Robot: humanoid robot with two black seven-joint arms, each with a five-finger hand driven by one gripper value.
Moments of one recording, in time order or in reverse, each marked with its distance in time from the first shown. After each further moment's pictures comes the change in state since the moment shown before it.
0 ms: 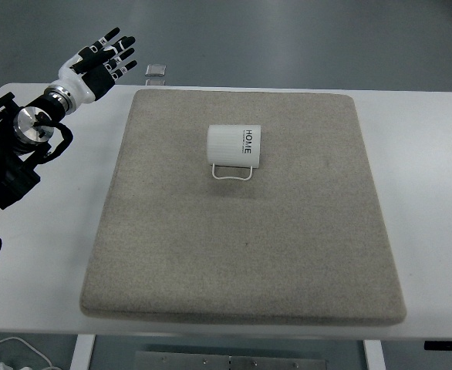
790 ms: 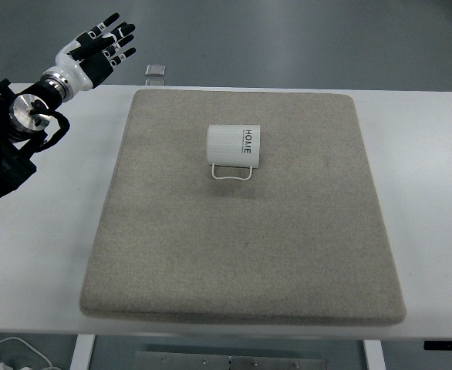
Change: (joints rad) left arm -0.046 0.013 0.005 -0.001 0.050 -0.003 0.002; right arm 0.000 0.000 0.000 0.000 0.000 0.000 0.000
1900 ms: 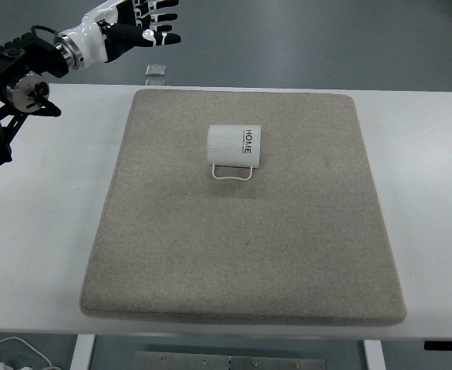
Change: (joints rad) left arm -0.061 0.096 -0.002 -0.236 0.657 -0.114 -0.120; right arm 0.000 0.000 0.000 0.000 0.000 0.000 0.000
